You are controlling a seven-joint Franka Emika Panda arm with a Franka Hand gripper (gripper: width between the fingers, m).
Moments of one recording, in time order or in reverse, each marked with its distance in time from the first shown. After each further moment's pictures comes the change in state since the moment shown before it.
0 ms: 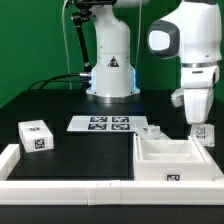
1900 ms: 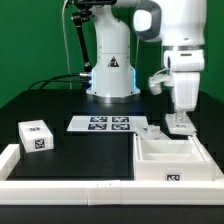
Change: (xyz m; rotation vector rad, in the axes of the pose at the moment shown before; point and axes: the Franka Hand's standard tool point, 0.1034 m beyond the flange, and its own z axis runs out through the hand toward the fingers) arm -0.049 0.056 -0.039 -0.021 -0.068 -0.330
